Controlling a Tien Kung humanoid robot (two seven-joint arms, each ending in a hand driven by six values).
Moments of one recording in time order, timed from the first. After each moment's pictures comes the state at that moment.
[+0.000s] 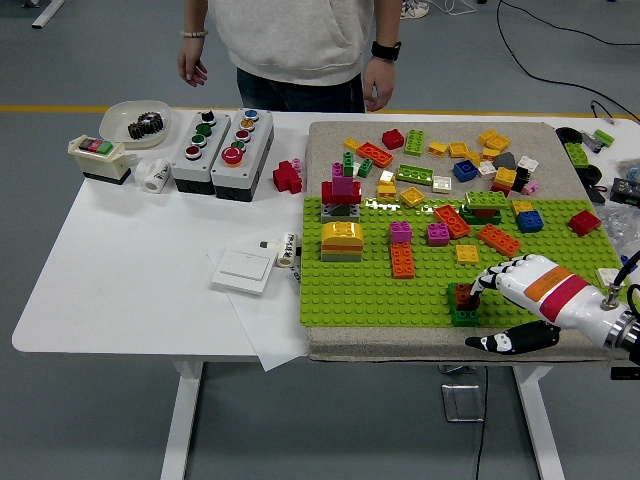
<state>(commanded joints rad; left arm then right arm) -0.11 0.08 -0.16 -0.32 0.02 0.39 0.16 0.30 -0.70 0.85 1.48 -2.11 -0.11 0.25</state>
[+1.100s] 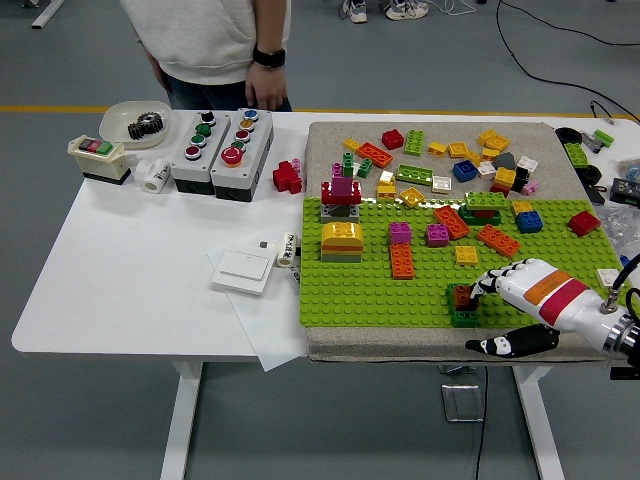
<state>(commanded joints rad) -0.10 0.08 -0.17 -0.32 0.04 0.39 0.16 0.29 -0.69 0.84 1.47 -2.11 -0.10 0.24</state>
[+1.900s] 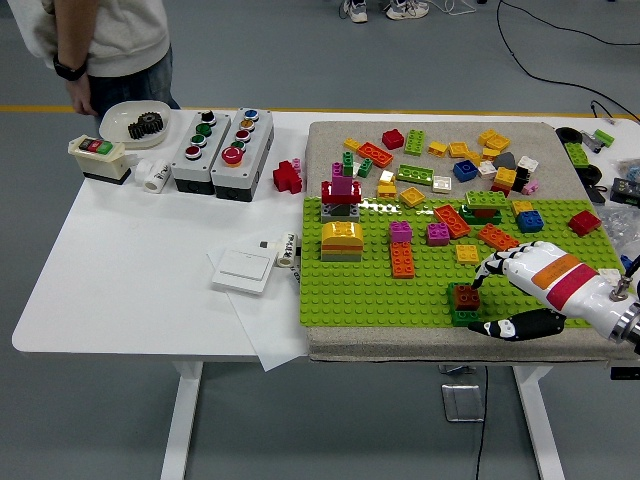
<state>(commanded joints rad) -0.11 0.08 -0.16 -0.32 0.03 0.39 0.16 0.29 -0.69 0.90 1.48 -2.09 -0.16 0.24</state>
